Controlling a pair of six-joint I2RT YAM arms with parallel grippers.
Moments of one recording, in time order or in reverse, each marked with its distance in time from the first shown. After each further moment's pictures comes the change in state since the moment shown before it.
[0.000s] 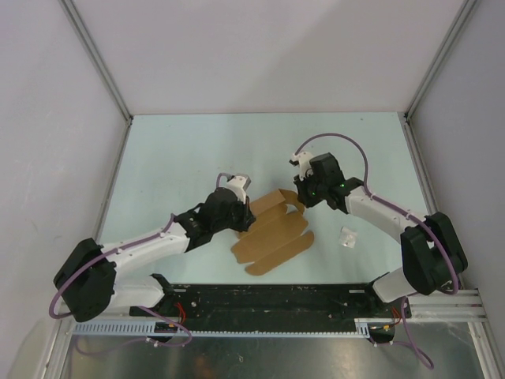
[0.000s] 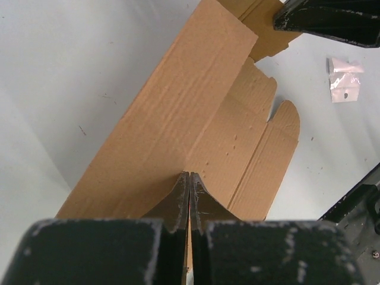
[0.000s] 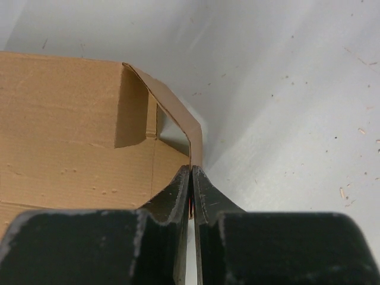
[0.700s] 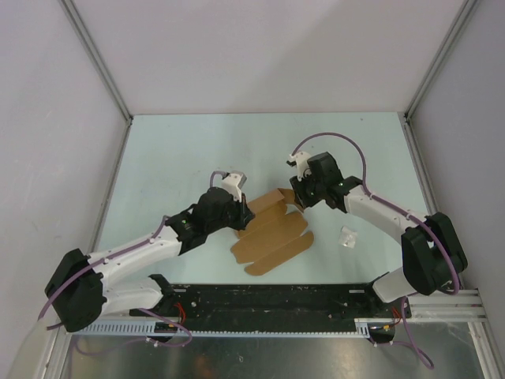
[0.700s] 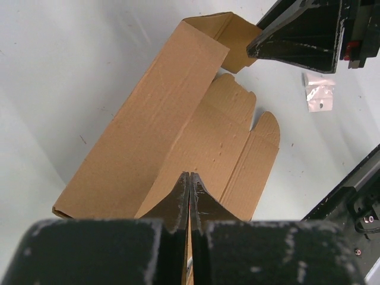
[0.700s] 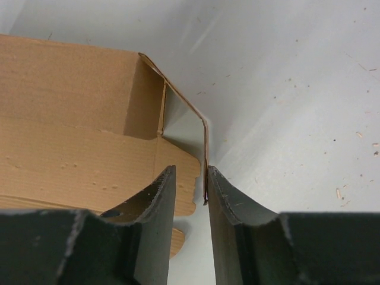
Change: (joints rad) left arm 0.000 -0.091 0.000 -0.019 -0.001 0.002; right arm 0.017 0.000 0.028 -0.031 0.005 -0.031
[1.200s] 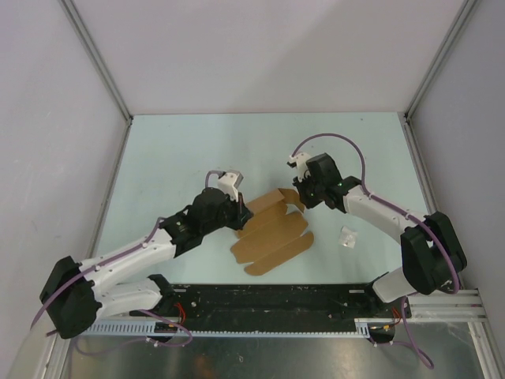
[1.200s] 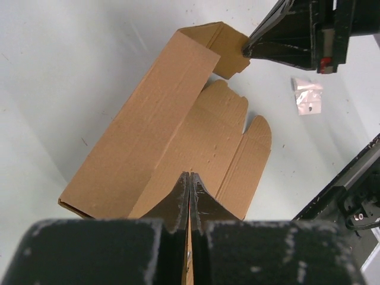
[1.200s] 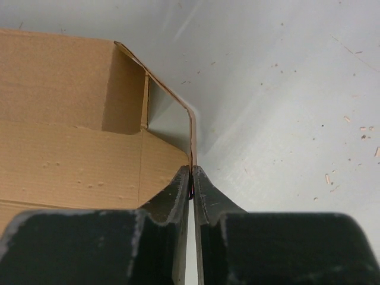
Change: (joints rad) left arm 0.000 -0.058 0.000 -0.027 0.000 0.003; right arm 0.012 0.004 0.001 -0.035 0.070 0.000
